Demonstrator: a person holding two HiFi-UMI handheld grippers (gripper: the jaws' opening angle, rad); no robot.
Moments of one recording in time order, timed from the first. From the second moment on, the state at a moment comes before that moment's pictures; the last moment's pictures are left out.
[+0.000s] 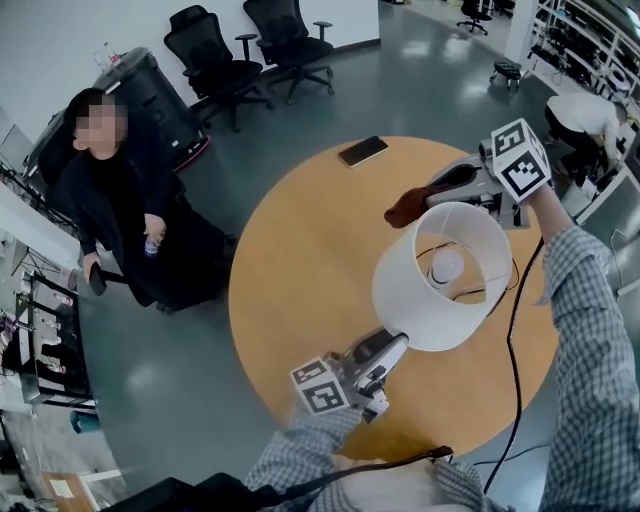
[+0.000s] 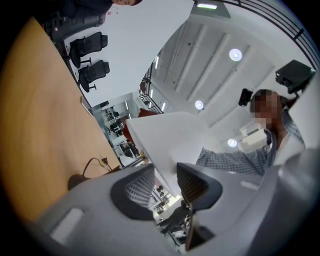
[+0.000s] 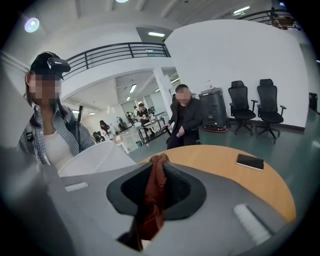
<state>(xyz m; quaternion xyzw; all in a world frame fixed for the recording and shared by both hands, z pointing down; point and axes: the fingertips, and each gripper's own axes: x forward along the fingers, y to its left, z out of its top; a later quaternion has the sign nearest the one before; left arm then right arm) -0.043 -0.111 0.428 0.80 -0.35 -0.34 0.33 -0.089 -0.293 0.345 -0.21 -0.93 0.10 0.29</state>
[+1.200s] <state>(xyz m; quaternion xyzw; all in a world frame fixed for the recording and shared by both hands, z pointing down) -0.041 -0.110 0.430 0.80 -0.34 -0.34 0.35 -0.145 -0.121 0.333 -0.41 -0.77 -0.18 0.44</state>
